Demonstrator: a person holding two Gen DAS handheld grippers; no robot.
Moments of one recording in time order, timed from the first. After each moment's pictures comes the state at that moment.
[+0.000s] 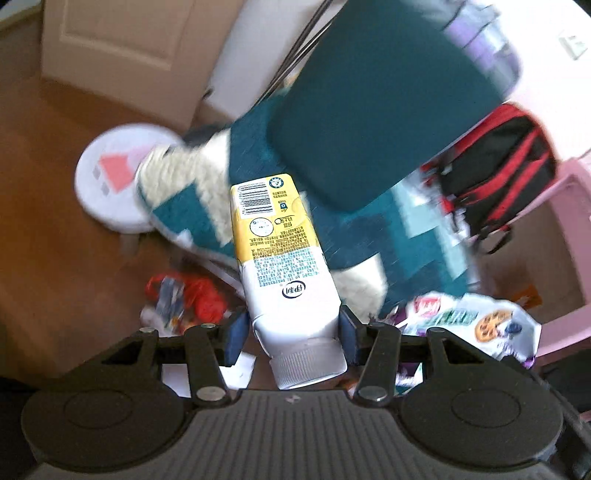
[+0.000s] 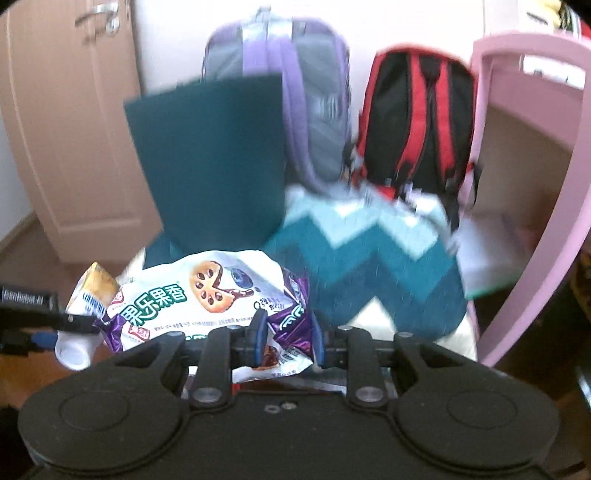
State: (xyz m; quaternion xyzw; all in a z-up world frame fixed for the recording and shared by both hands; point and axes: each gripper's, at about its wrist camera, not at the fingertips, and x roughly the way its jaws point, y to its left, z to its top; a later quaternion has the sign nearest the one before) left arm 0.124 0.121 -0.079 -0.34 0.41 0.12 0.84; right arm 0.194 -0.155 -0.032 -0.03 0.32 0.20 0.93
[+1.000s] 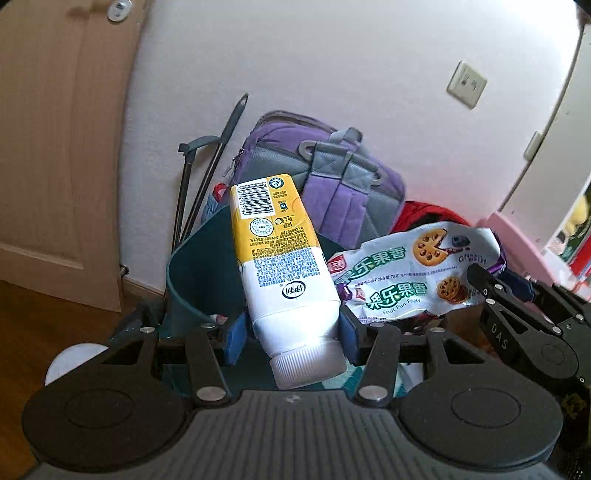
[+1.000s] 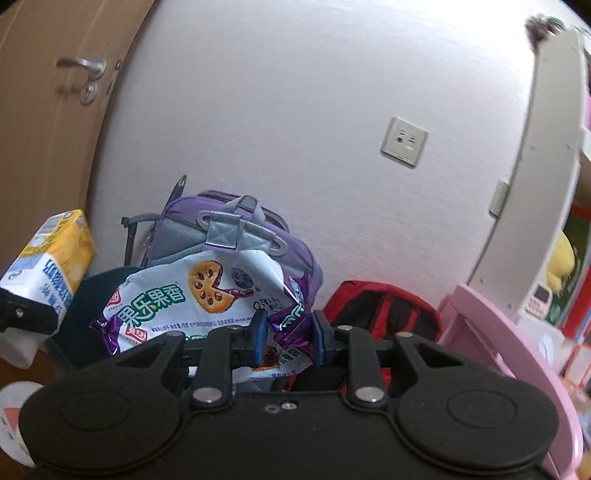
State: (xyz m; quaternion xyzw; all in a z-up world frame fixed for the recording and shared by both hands) left arm 0.304 0.141 0.140 -0.19 0.31 0.05 0.93; right arm 0.339 -0.031 0.154 -0.19 0.13 0.11 0.97
